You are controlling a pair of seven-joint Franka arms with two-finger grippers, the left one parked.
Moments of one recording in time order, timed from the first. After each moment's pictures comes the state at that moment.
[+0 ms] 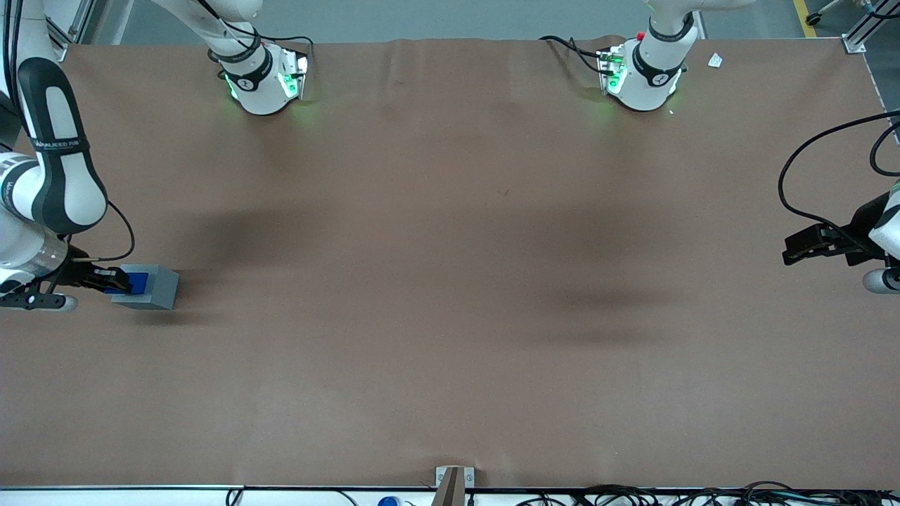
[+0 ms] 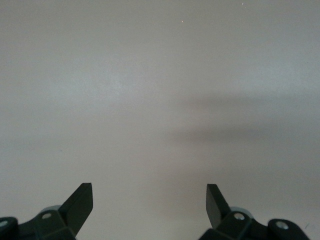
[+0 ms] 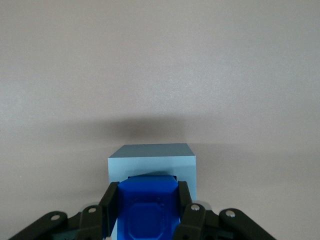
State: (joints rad) arm -0.25 0.37 -0.08 -1.95 0.08 2.38 -0.33
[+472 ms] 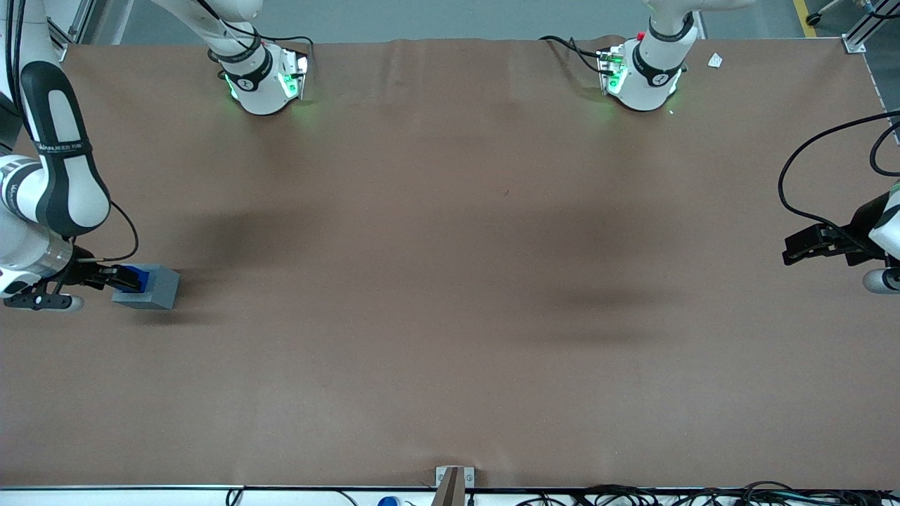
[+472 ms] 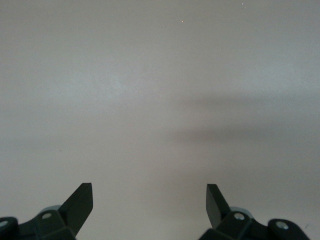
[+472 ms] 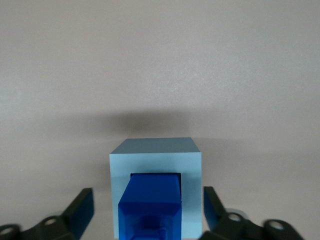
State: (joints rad) arm -0.25 0.38 -0.08 -1.94 0.08 2.33 -0.33
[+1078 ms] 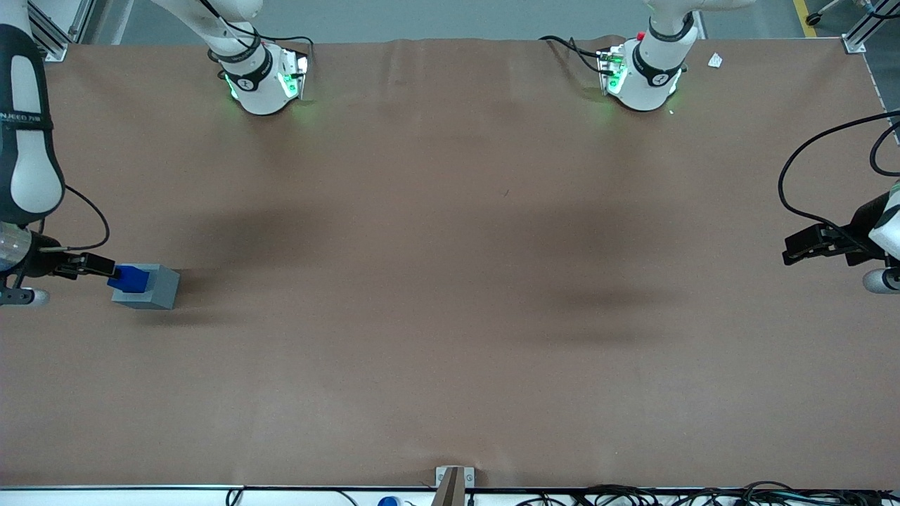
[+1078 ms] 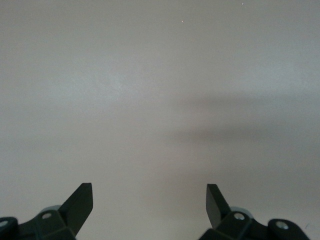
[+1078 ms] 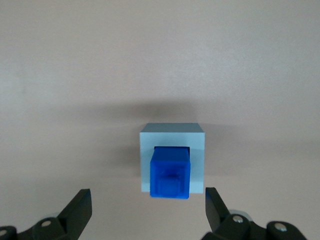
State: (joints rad) arm -0.25 0.29 -0.07 -1.81 0.08 2.06 -0.33
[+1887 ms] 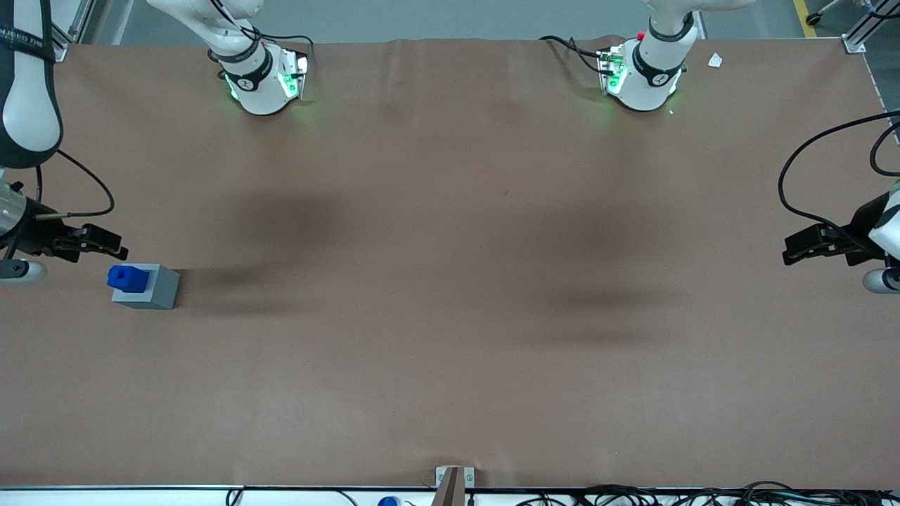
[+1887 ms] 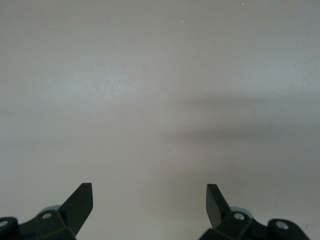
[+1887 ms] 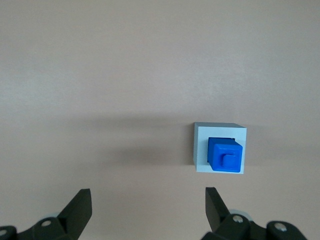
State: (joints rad) arm -0.12 0.11 -0.06 -1.81 0.09 1.94 -0.21
